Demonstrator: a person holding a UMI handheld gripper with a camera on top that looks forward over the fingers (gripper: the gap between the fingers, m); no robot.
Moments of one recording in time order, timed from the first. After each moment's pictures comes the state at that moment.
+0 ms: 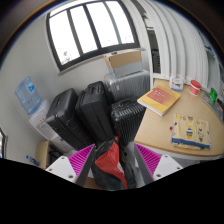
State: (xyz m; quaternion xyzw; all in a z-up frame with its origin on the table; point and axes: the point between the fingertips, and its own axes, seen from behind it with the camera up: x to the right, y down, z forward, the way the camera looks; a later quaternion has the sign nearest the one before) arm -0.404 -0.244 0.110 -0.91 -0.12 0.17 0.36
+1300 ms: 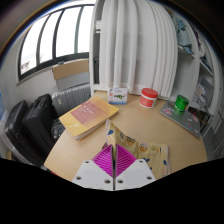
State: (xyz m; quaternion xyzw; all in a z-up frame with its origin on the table) arm -0.138 -0.062 0.062 -0.89 -0.03 0.00 0.45
